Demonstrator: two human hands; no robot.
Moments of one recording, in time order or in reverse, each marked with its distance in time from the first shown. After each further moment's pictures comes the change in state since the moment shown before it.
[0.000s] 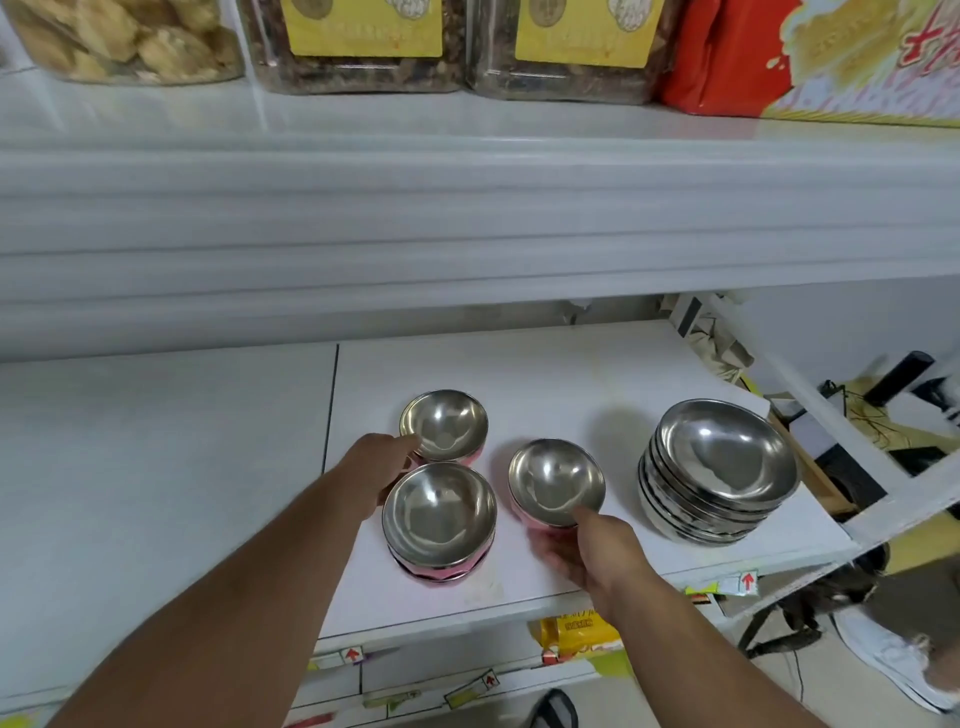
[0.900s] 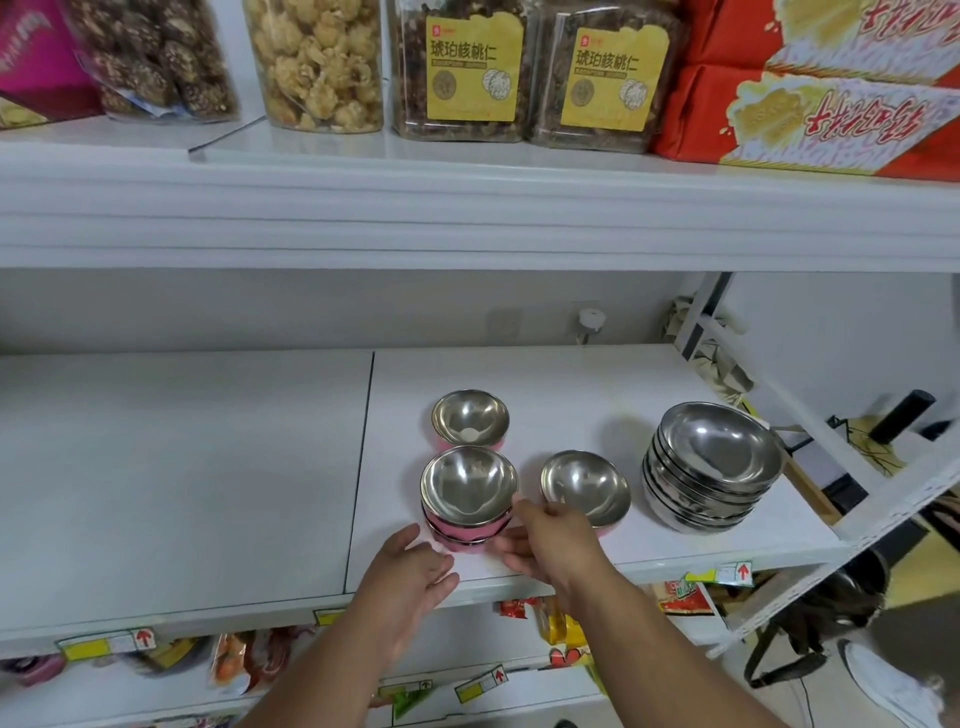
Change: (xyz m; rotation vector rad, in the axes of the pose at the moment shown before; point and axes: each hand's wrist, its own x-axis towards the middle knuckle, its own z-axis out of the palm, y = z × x) left_hand -0.136 -0.114 0.014 -0.614 -0.106 -0.034; right_hand -0.088 0.023 0.044 -0.205 -0.172 -0.209
